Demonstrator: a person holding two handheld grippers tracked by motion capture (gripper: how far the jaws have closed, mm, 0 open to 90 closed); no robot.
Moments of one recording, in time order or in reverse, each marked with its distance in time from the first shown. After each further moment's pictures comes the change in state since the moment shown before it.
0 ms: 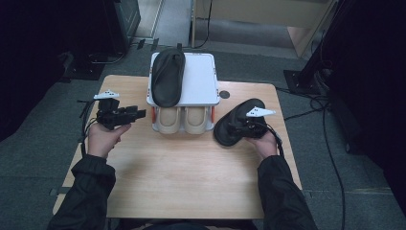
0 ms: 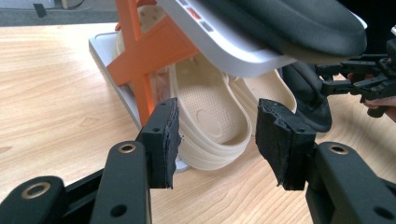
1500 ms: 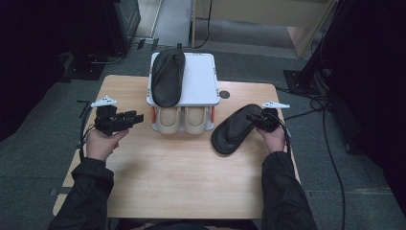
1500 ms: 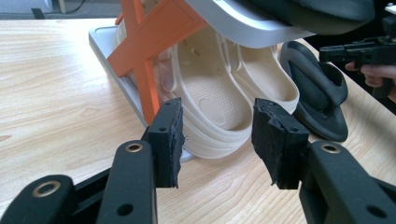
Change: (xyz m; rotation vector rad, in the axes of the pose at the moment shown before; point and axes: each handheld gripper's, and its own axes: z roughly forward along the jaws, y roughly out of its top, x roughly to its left) left arm 0.006 -0.021 -0.003 -0.040 -0.018 0.020; right arm -0.046 0.000 -0.015 0.021 -0.172 0.204
